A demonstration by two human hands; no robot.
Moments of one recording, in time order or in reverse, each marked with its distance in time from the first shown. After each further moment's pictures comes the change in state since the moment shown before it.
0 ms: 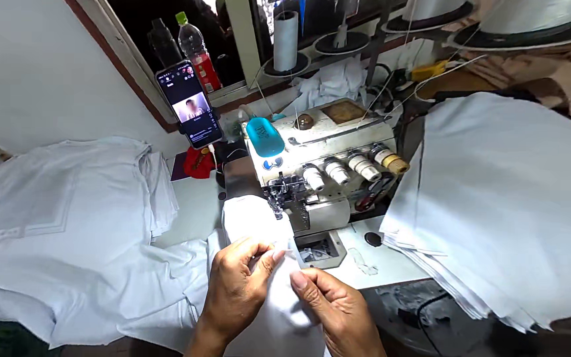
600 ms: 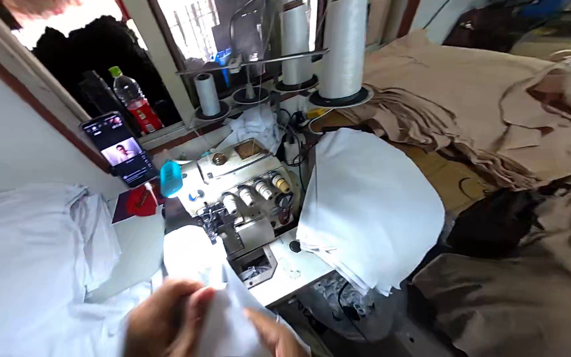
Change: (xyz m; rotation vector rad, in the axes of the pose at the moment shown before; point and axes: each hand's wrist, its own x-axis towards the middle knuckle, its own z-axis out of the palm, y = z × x) left_hand -0.014 0.074 -0.034 -0.009 -0.087 0.218; right_hand -0.040 -0.044 -0.025 0.193 -0.349 -0.083
